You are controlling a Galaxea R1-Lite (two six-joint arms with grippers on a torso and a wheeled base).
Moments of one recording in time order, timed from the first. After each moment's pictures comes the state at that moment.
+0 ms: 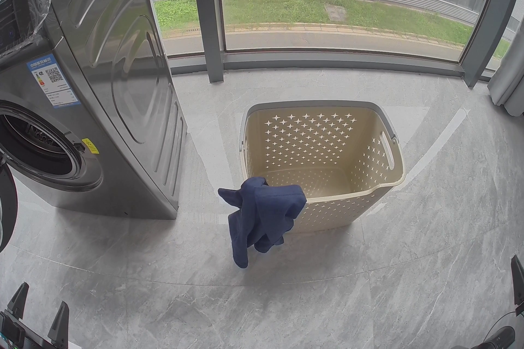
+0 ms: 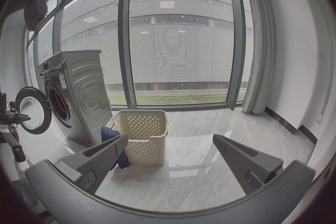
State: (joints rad) left arm -0.01 0.02 -0.02 0.00 0.02 -0.05; right arm -0.01 0.12 -0.20 -0.03 0.03 0.00
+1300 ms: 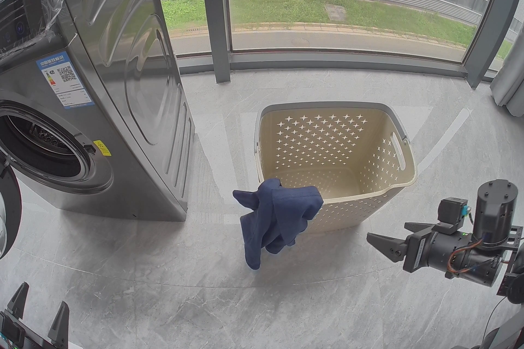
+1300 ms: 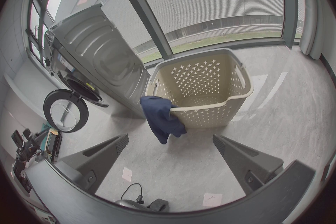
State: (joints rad) left arm -0.01 0.02 -0.02 0.00 0.02 -0.04; right arm 0.59 1.45 -0.31 -0.75 -0.11 0.33
